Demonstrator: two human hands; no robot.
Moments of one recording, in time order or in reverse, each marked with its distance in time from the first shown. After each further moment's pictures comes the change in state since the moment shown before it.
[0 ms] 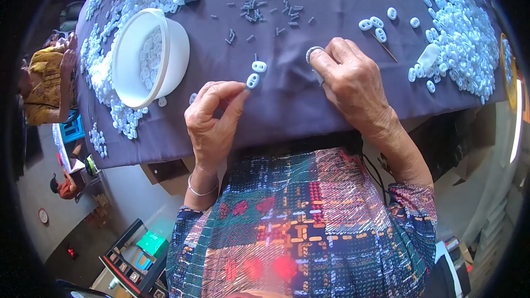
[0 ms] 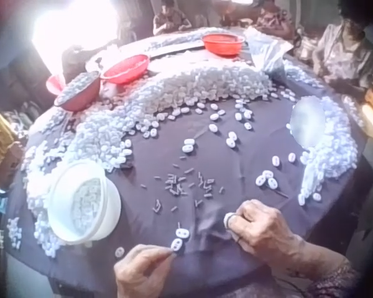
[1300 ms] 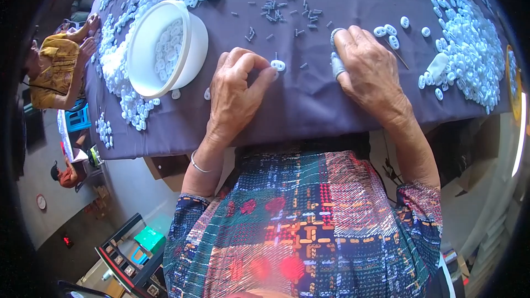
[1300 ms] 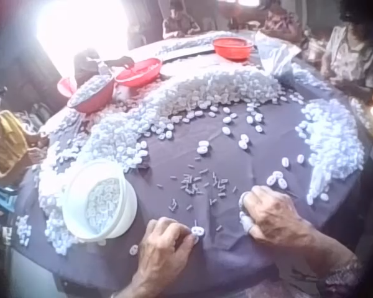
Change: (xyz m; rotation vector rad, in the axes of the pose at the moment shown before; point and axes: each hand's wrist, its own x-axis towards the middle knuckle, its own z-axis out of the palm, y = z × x) left_hand 0.029 -0.011 0.008 0.385 -0.090 0.113; right_hand 0.014 0.010 -0.002 -0.104 -0.165 0.102
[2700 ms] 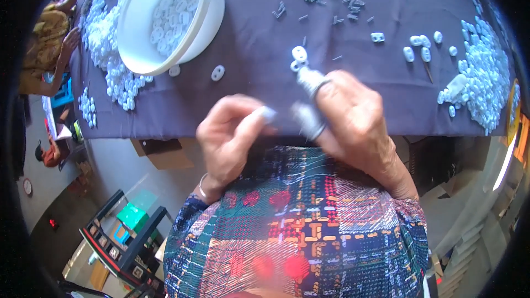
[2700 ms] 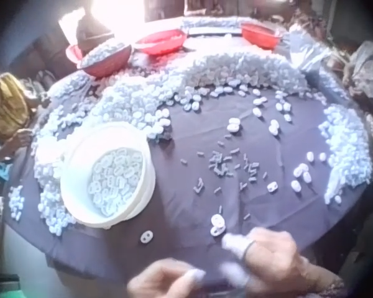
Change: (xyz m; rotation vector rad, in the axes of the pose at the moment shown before) left_hand -0.072 0.023 -0.034 -1.182 0.055 -0.602; right_hand -0.005 -0.072 -0.005 0.506 0.049 -0.206
